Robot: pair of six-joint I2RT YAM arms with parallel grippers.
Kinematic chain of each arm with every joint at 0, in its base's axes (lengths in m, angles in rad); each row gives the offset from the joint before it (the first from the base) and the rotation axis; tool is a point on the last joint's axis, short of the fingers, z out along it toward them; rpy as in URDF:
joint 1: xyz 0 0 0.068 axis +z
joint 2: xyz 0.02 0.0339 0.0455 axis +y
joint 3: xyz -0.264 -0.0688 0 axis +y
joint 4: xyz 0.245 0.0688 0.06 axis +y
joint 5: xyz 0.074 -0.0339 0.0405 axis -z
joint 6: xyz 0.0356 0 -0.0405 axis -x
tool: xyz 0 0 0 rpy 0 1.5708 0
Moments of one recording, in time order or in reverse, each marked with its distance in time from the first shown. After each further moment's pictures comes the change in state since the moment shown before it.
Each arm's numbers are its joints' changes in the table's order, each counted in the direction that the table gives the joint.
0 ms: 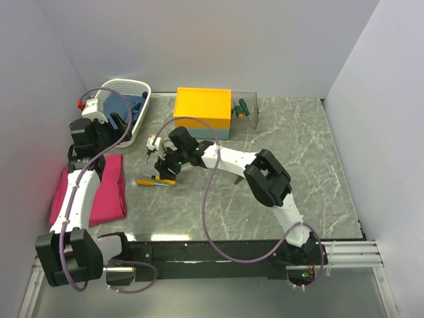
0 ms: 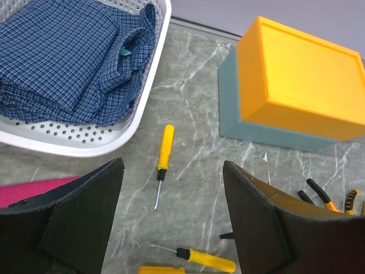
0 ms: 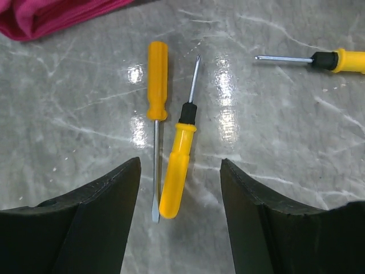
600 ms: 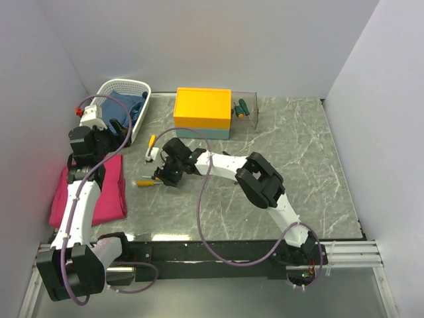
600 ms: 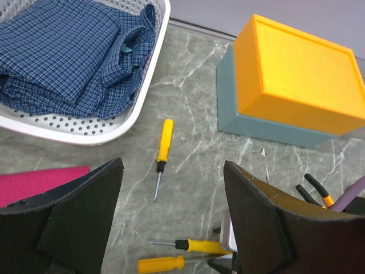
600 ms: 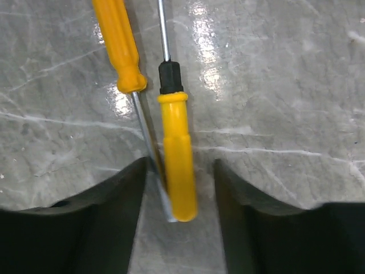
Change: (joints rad) left arm 0.000 -0.116 0.077 0.006 -0.008 0.001; right arm 0.059 0.079 -0.018 0.072 0.230 -0.009
